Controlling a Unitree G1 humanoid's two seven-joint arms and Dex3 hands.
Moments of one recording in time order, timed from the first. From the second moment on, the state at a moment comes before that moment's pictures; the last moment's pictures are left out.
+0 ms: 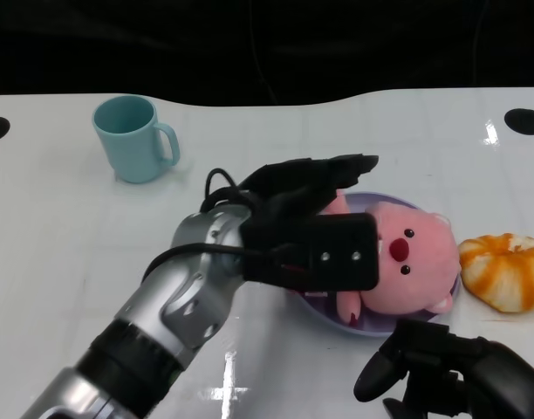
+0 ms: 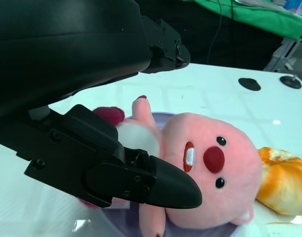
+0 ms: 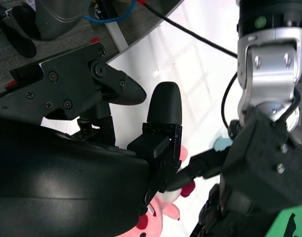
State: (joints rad) left arm -0.64 0.08 -0.51 0.29 0.56 0.13 -0.30; right arm 0.40 -0.32 0.19 -0.94 0.06 0.65 0.25
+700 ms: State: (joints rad) left arm -0.18 0.14 -0.25 -0.25 0.25 0.09 -0.30; right arm 0.40 -0.32 0.16 -0.92 0.06 0.61 0.27
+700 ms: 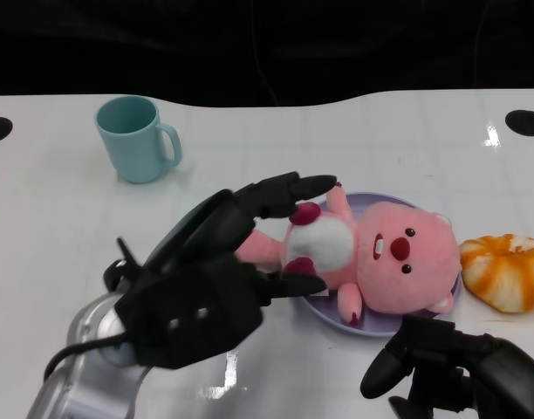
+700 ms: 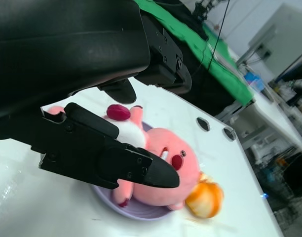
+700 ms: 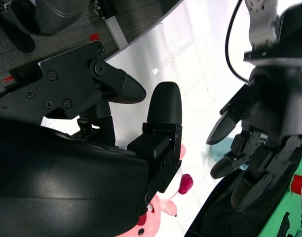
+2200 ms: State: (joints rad) left arm 0.36 0.17 -0.01 -0.64 -0.50 0.58 -0.28; right arm 0.42 -0.33 0.15 -0.92 0.06 0.57 0.27
